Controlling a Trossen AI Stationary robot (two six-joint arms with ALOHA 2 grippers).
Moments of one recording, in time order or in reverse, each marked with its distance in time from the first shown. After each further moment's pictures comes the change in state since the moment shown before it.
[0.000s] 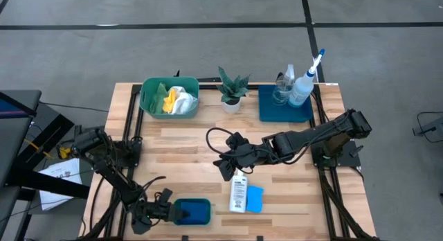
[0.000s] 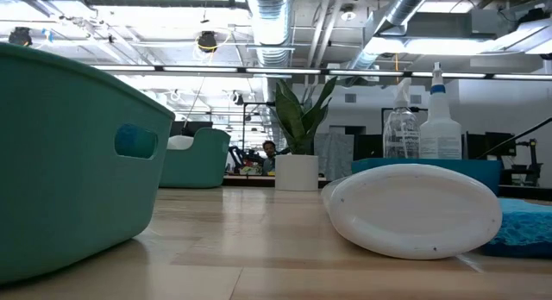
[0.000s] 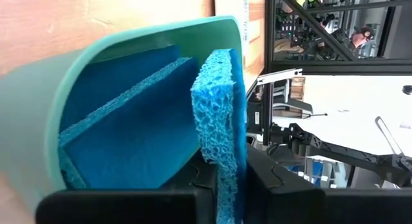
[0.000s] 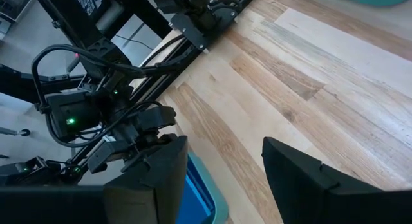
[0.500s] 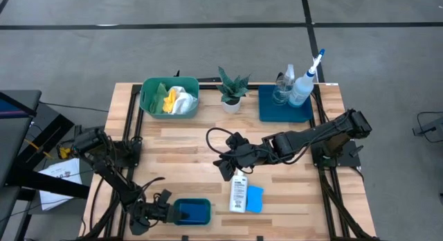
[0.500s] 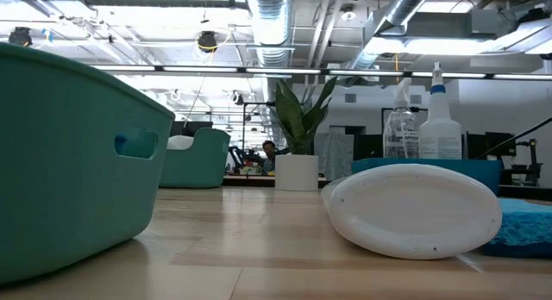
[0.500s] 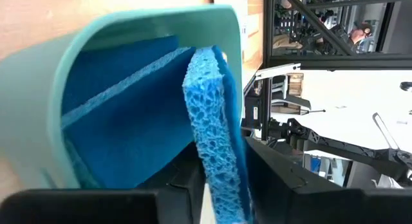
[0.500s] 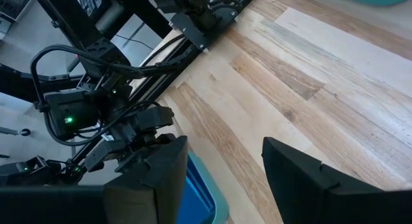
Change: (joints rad) left arm -0.015 -0.001 0.000 0.009 -0.002 -0.002; right arm 0.000 0.000 0.000 0.000 -0.002 0.000
